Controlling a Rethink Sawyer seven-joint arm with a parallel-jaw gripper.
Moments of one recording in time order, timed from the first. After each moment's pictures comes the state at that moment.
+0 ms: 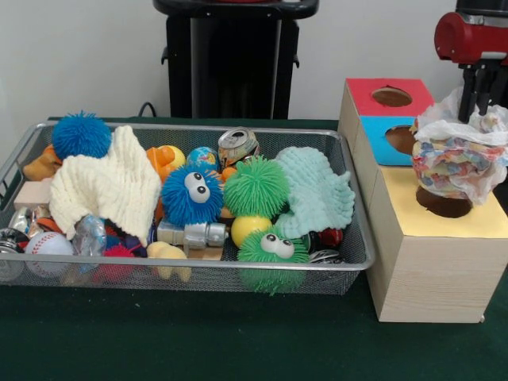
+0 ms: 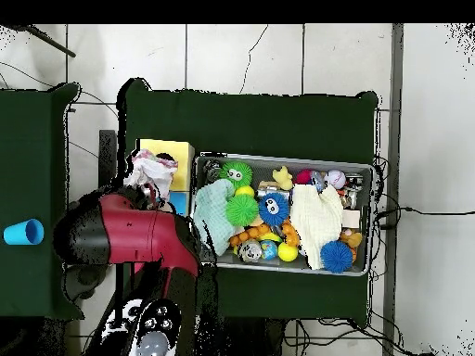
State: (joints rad) arm 0.30 -0.70 -0.24 1.64 0.27 0.39 1.45
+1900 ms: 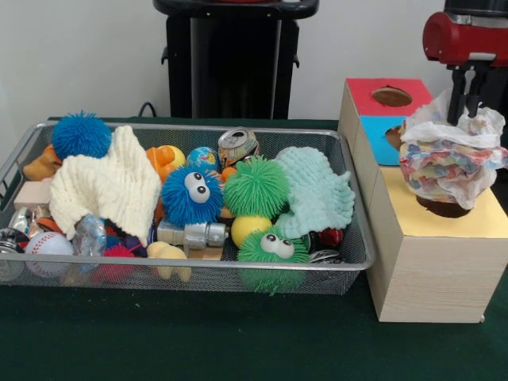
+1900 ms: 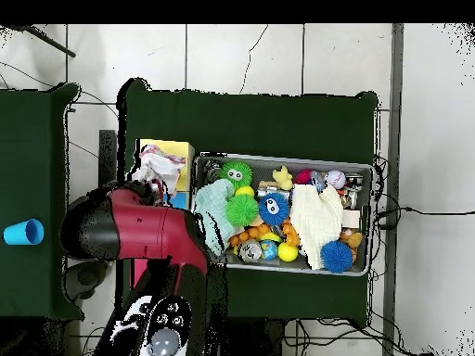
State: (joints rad) arm 0.28 -0.70 -0.24 1.63 0.26 0.39 1.45
